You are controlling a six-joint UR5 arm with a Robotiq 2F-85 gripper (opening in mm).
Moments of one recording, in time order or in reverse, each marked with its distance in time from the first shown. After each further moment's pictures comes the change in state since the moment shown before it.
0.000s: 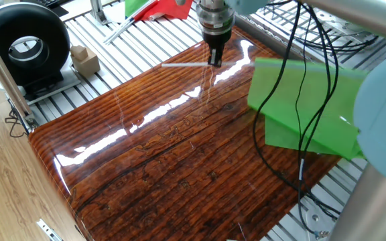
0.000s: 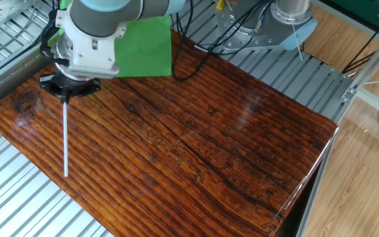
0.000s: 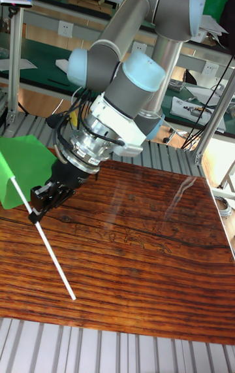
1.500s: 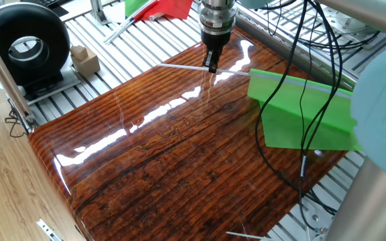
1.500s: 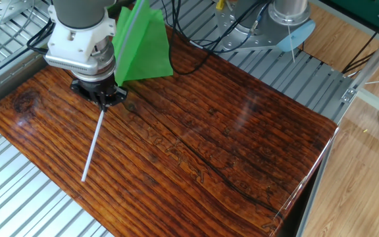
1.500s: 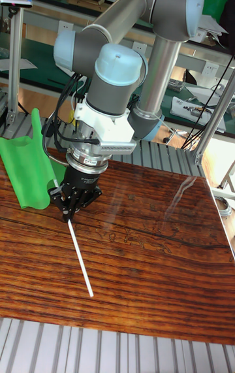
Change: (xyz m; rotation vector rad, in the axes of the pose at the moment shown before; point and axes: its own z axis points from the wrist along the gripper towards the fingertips) arm -0.022 0.080 -0.009 -0.354 -0.057 0.363
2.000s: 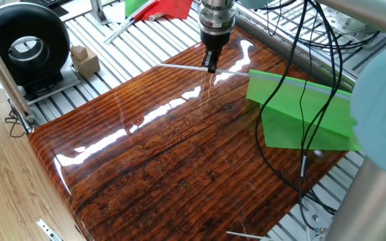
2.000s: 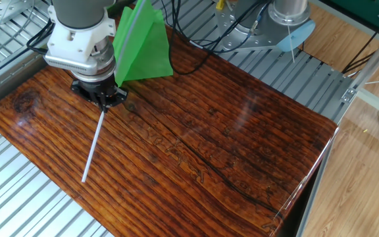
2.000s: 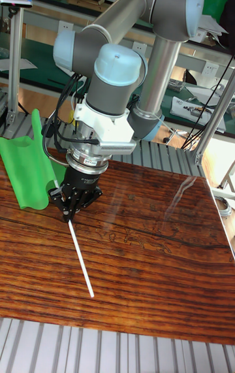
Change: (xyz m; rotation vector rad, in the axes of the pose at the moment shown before) arm -0.001 0.001 0.000 -0.007 -0.004 0.001
